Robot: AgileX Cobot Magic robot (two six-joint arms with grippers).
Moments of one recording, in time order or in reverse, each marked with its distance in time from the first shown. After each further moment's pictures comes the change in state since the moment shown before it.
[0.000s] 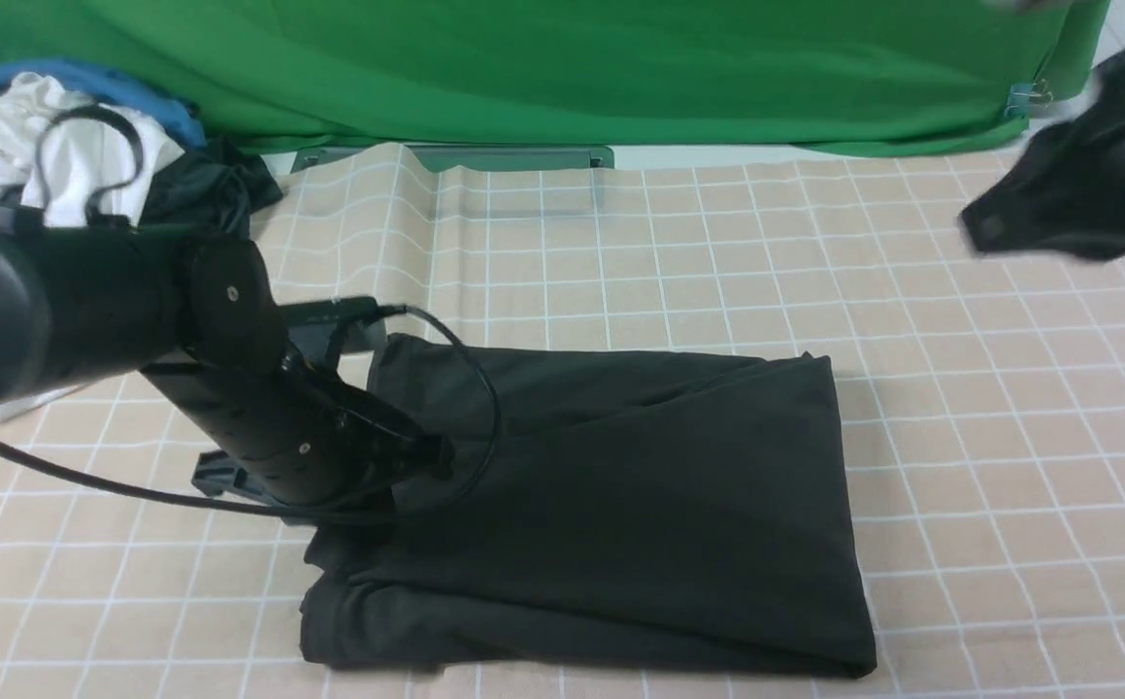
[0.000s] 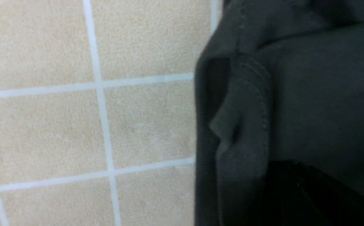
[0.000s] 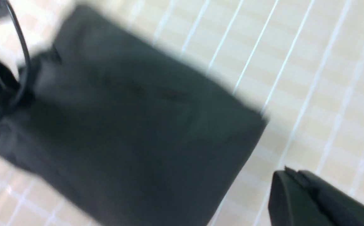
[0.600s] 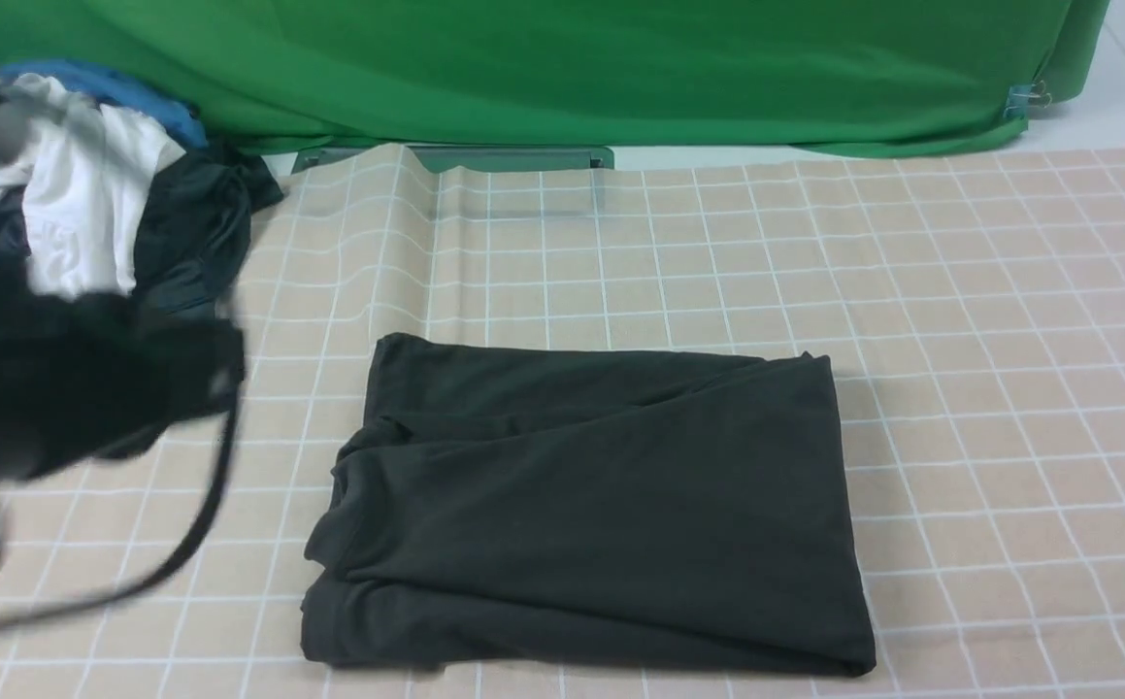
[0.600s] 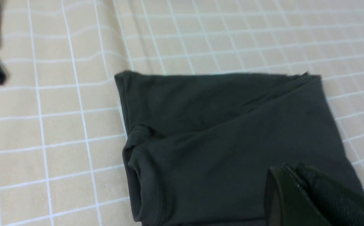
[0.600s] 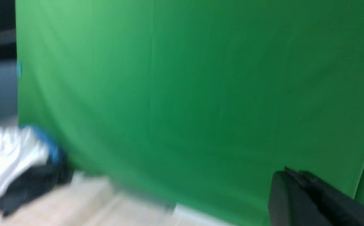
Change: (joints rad) right arm 0.000 -0.917 0.706 -0.104 -0.820 -0.012; left arm 0.000 -0.910 0.202 0.006 -0.057 0.026
